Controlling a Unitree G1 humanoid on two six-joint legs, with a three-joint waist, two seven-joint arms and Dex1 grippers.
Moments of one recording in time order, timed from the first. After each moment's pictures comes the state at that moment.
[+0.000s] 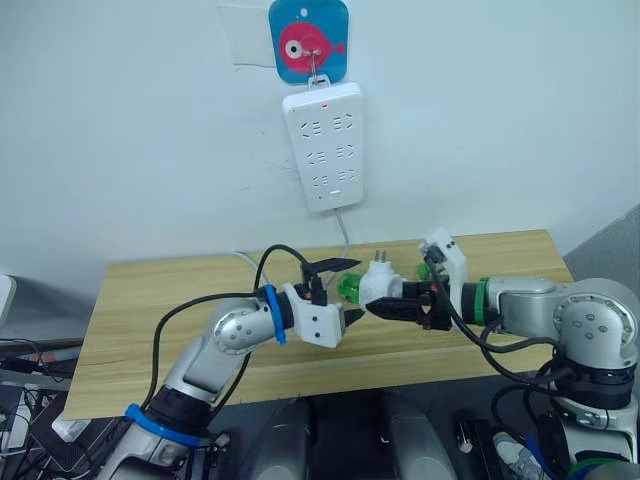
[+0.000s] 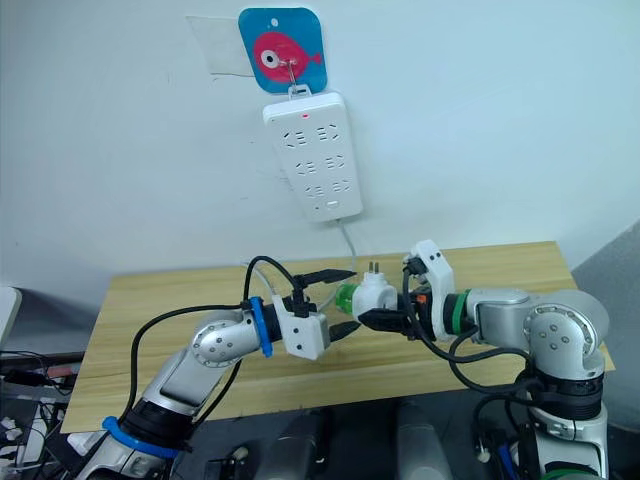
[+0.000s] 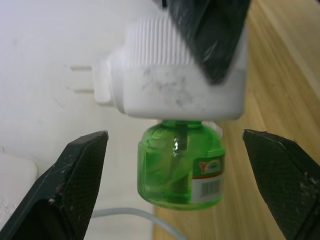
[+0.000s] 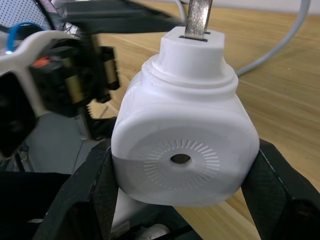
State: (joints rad) left arm -0.30 0.47 -0.29 -0.06 0.32 -0.42 -0.69; right arm -0.51 -0.42 -0.18 -0.47 1.06 1.61 0.25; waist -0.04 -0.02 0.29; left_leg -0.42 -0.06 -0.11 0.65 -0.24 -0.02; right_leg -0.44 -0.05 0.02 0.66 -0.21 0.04
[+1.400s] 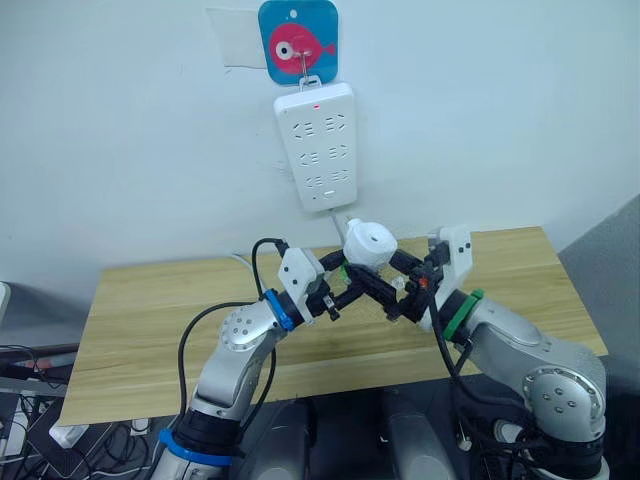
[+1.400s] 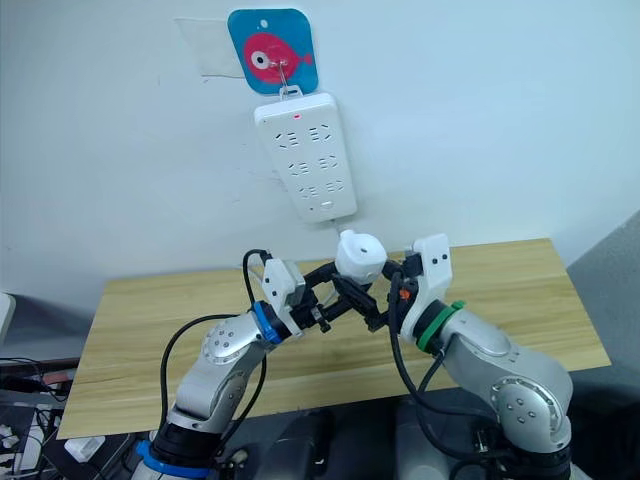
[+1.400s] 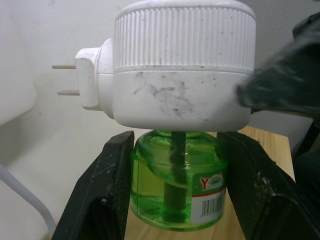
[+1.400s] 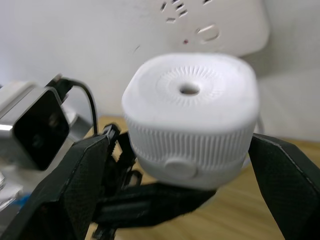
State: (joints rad) left arm -0.21 0.22 -0.19 -0.19 -0.29 0.10 -0.68; right arm -0.25 -0.23 -0.02 -0.75 0.91 1.03 -0.01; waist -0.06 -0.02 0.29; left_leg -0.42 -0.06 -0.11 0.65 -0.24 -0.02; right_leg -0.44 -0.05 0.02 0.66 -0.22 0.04
